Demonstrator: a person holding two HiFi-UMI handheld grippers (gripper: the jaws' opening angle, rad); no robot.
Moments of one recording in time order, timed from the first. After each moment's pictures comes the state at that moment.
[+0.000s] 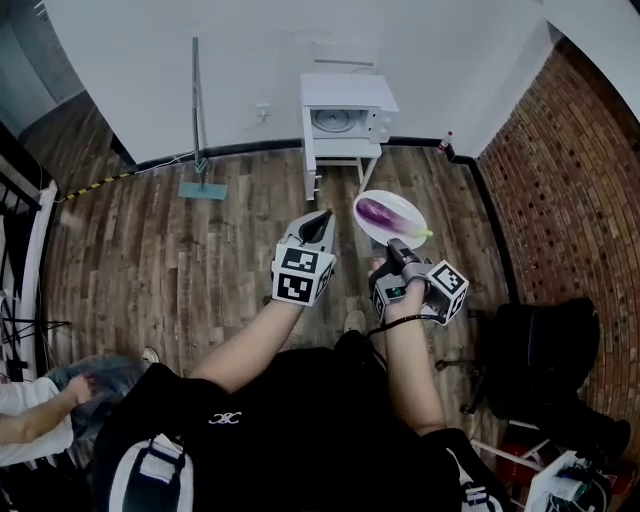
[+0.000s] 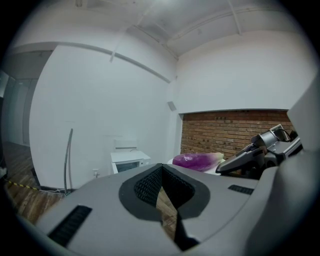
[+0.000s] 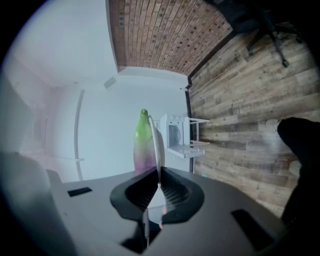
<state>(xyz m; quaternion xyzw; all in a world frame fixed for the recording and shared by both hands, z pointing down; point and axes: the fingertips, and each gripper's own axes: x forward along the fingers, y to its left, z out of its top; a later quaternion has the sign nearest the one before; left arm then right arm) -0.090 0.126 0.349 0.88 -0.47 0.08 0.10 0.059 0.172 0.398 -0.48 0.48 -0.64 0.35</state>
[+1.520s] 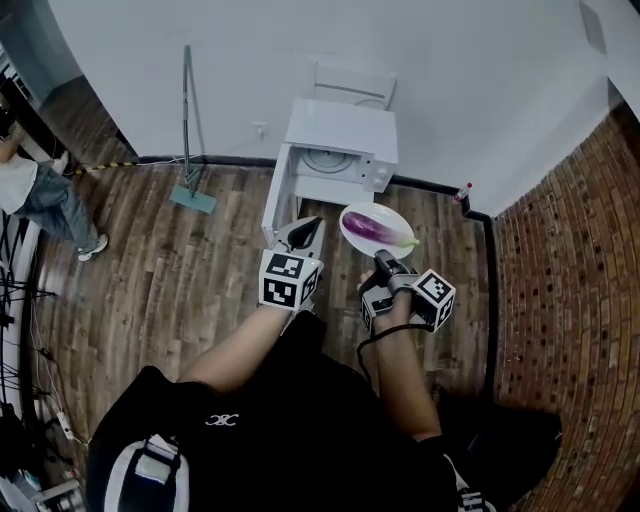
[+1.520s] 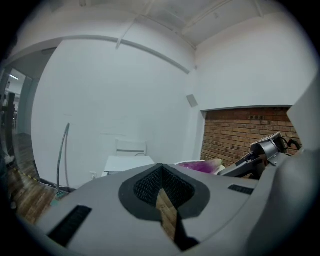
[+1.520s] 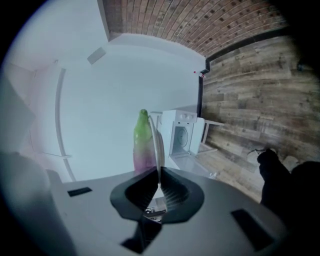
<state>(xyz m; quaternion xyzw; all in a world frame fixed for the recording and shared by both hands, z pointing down) 0.059 -0.144 0.359 0.82 -0.55 0.06 0.13 0.213 -0.121 0.424 -0.44 0.53 -0.69 0.24</state>
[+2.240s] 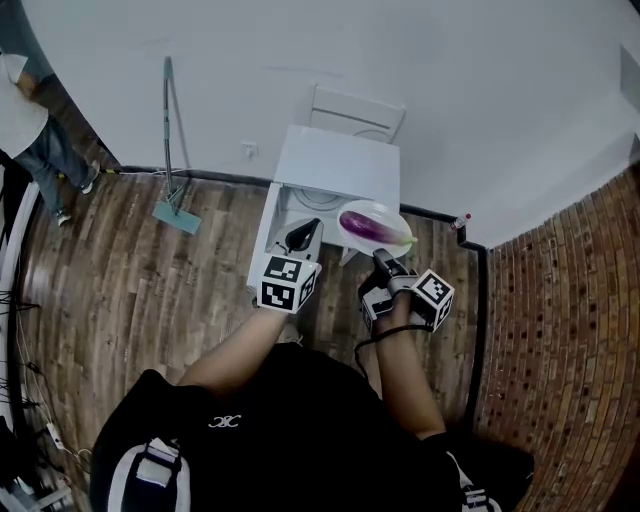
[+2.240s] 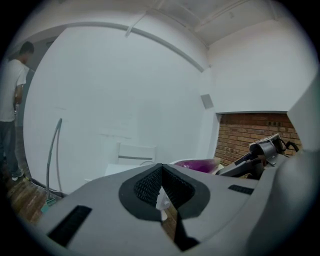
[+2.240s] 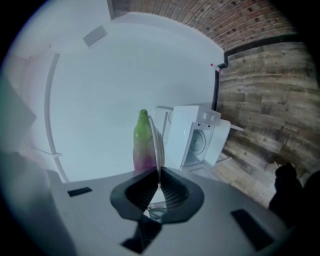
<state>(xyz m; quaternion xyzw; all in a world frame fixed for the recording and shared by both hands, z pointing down) 0.021 -0.348 0.367 0.81 -0.56 0.04 0.15 0.179 -0.335 0.422 -0.43 0.56 -0.68 0.21</state>
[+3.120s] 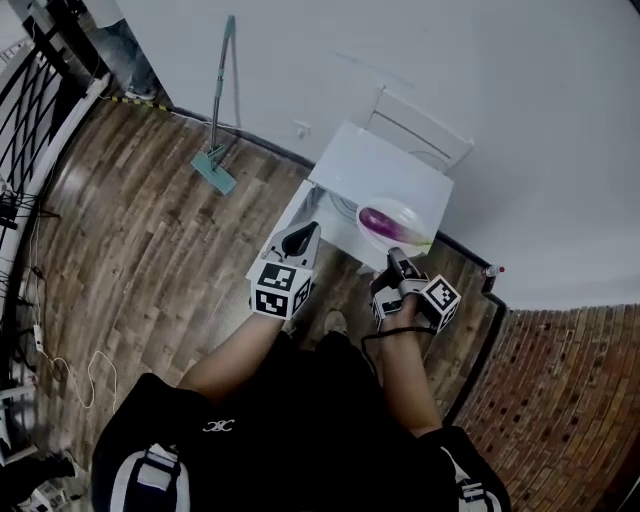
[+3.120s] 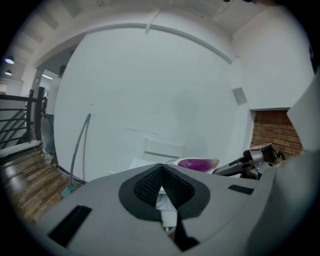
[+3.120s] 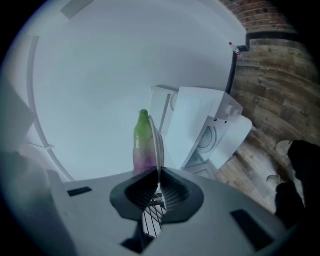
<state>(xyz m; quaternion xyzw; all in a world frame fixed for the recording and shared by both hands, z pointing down) -0.028 -0.403 0.407 0.70 -0.68 0.04 0.19 0.156 -0.474 0.480 -0.35 0.60 -0.71 0.12</state>
